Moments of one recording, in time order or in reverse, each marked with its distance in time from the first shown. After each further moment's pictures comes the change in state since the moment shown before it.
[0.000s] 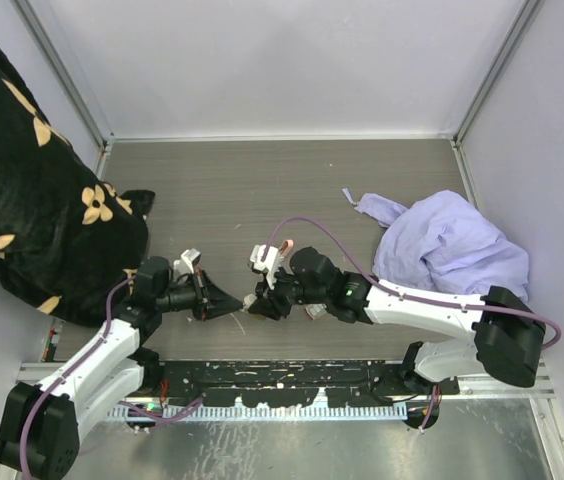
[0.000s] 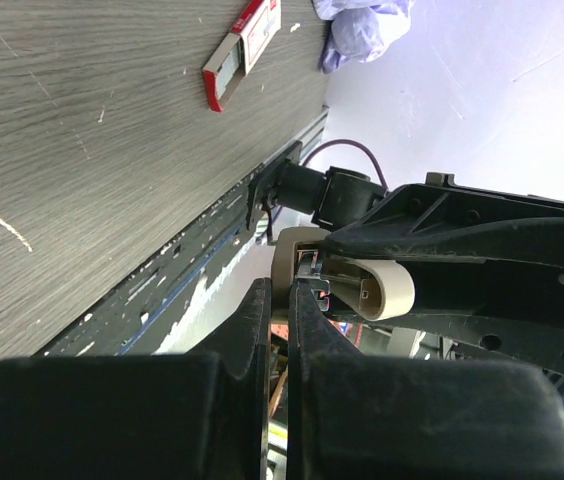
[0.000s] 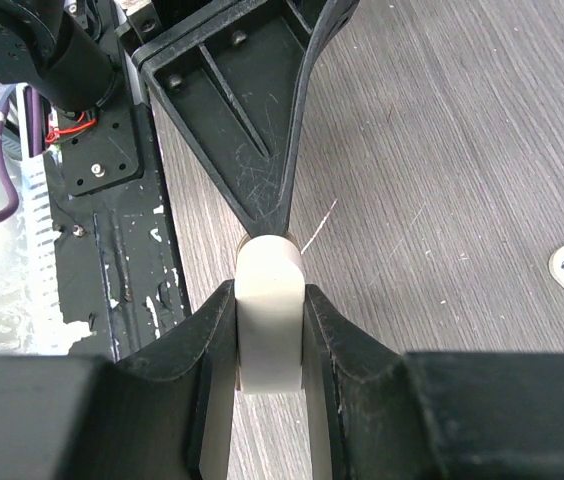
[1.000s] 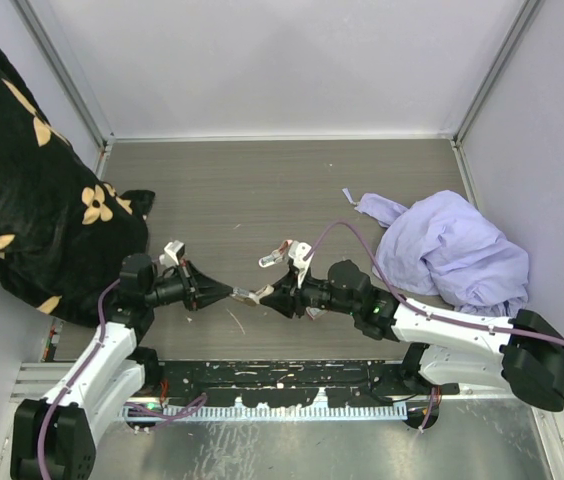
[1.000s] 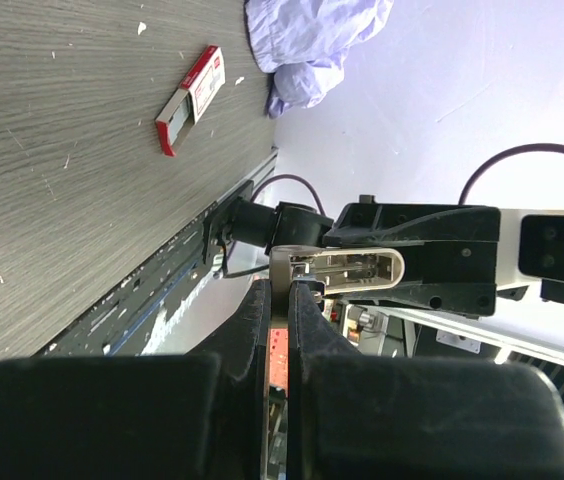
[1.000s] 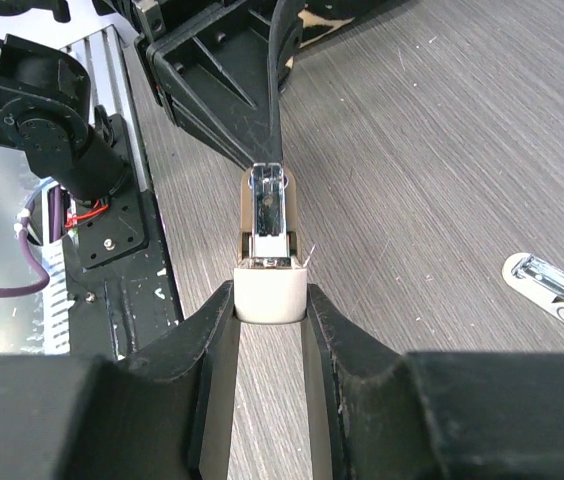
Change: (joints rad) left arm 0.158 -0.040 -0.003 0.072 0.086 -0.079; right arm -0.045 -0.224 -0.252 0.303 0.062 0.126
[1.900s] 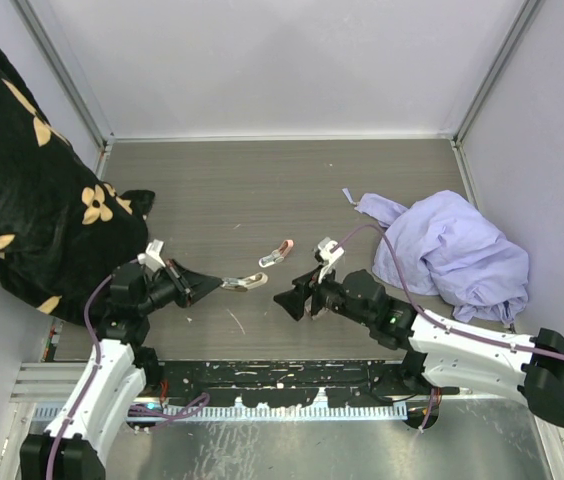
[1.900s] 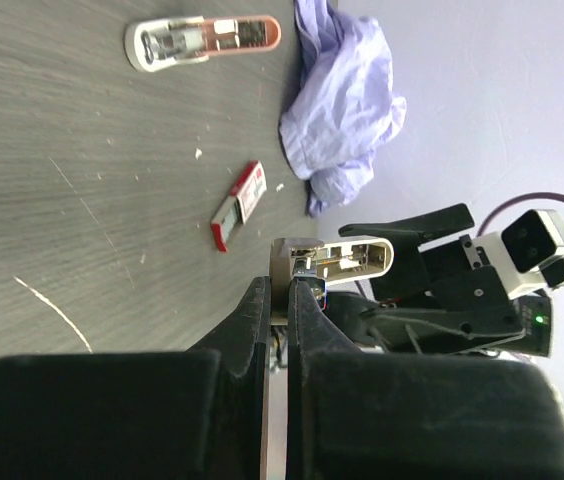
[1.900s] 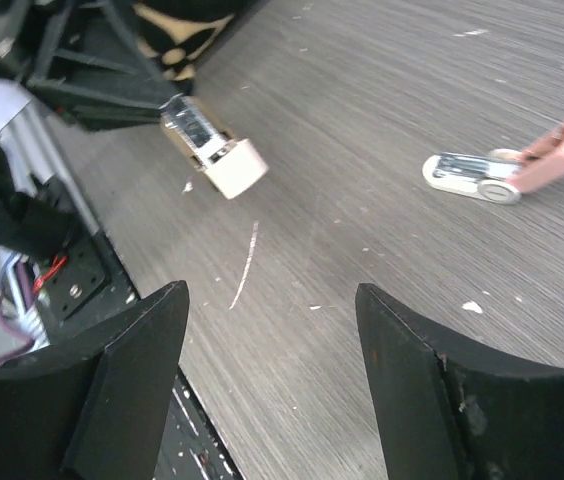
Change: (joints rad) left arm 0.064 -0.156 -0.037 -0.040 -0.167 0.099; right arm -0.011 -0.160 -0.132 -0.040 0.213 0.209
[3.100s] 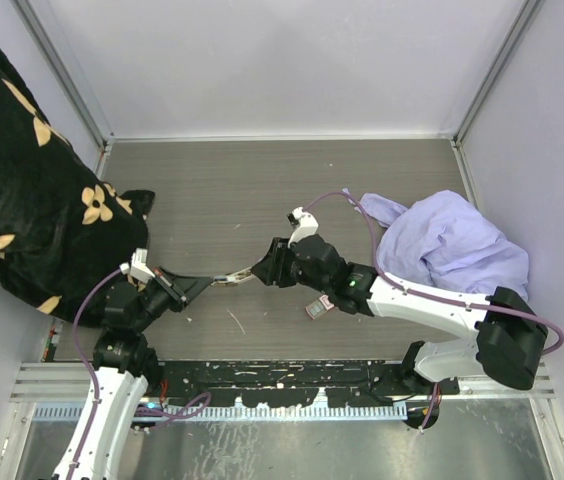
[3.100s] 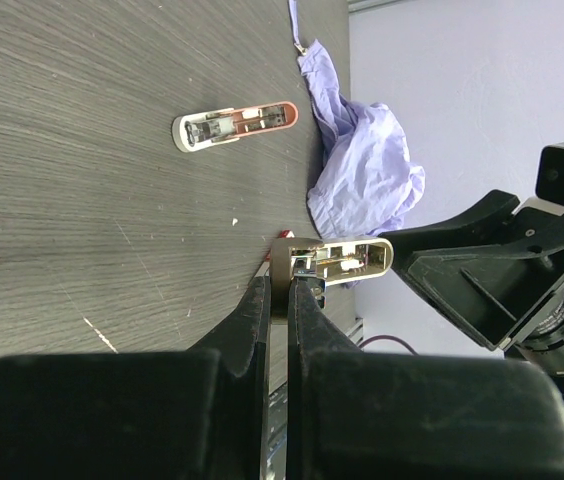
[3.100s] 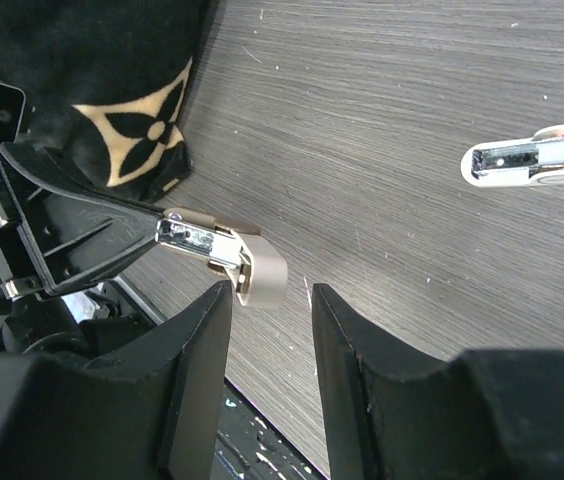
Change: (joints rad) left arm -0.007 -0.364 -0.079 -0.159 -0.245 0.060; right arm -0.002 0.367 0.417 -0.277 0.136 0.408
